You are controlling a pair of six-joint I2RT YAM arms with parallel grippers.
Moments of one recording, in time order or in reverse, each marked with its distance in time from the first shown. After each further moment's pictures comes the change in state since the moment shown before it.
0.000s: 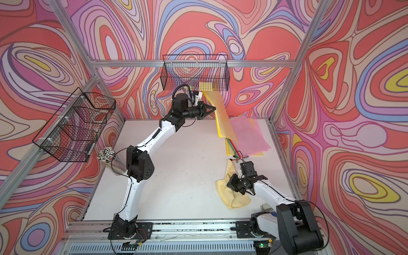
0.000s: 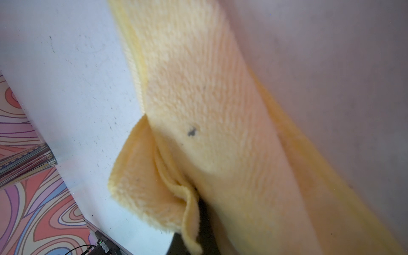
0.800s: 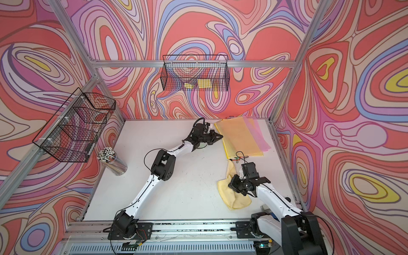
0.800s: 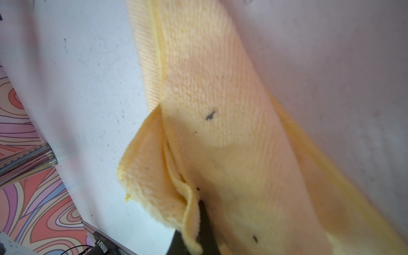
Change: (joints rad) left arm -0.070 0.547 0.101 0.202 -0.051 -0.086; right arm 0.000 -0.108 0.003 -0.090 0.026 -0.003
